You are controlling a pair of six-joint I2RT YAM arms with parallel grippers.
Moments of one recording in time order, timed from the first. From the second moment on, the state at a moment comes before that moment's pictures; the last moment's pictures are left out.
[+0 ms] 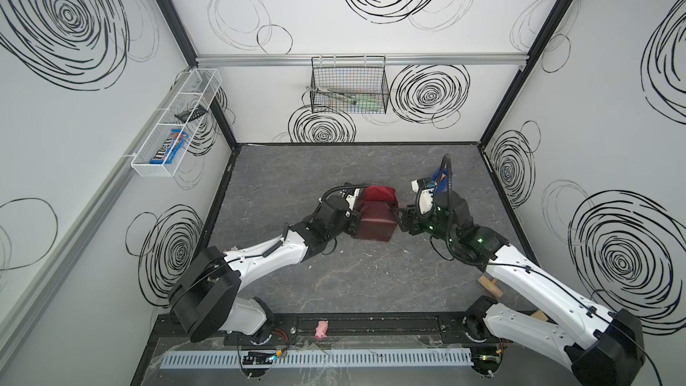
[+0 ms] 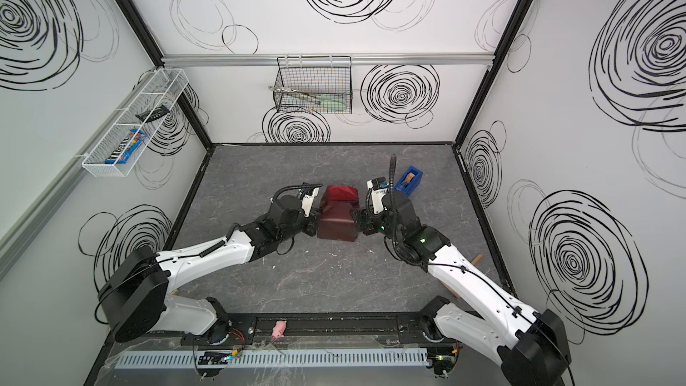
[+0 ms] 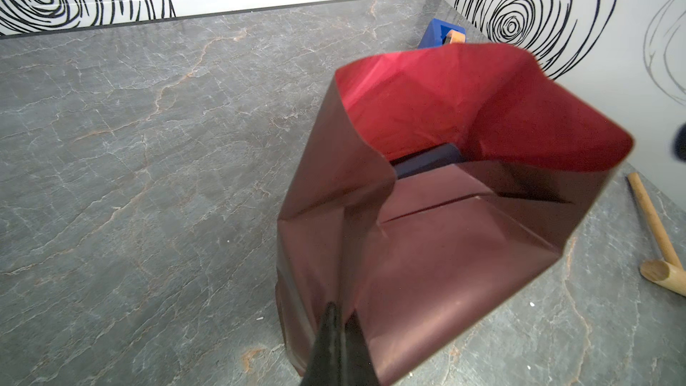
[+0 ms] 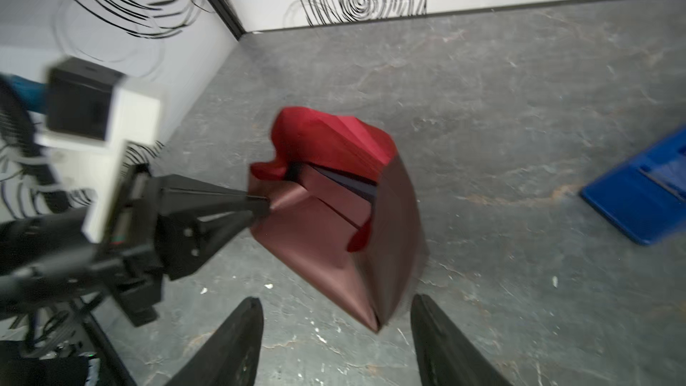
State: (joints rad) left arm -0.73 1.41 0.78 0.08 -0.06 -0.29; right arm 0.63 0.98 0.71 -0.26 -0.07 0.33
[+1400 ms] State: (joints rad) left arm -0.73 1.42 0.78 0.09 -0.04 -0.29; right arm 0.62 1.16 0.60 0.06 -0.20 0.21
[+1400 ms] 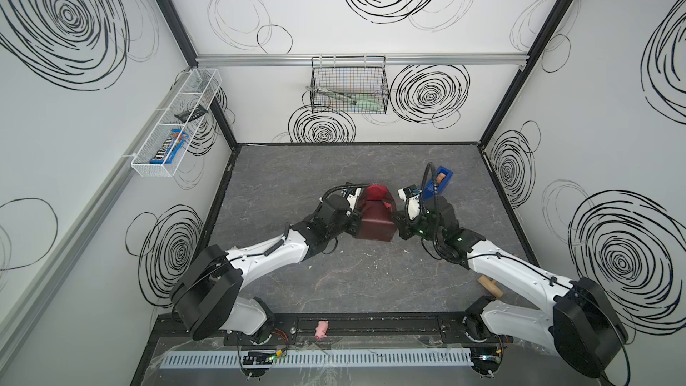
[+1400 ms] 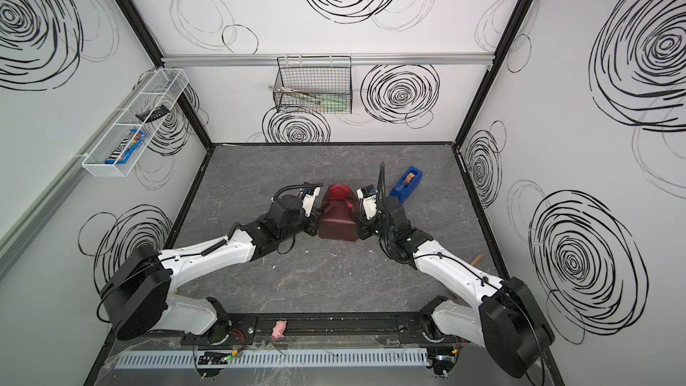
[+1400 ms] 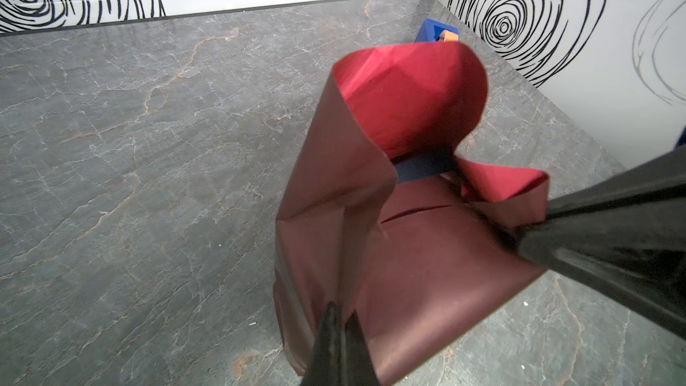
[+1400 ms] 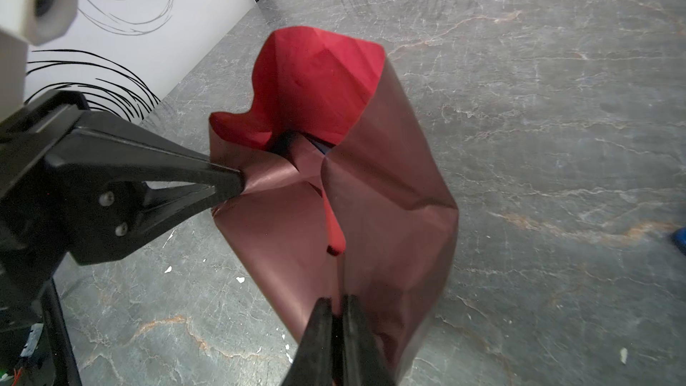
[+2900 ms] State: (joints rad) left arm -0.73 1.44 0.80 0.09 -0.02 -0.29; right arm 0.50 1.27 0.64 0.14 -0.59 0.39
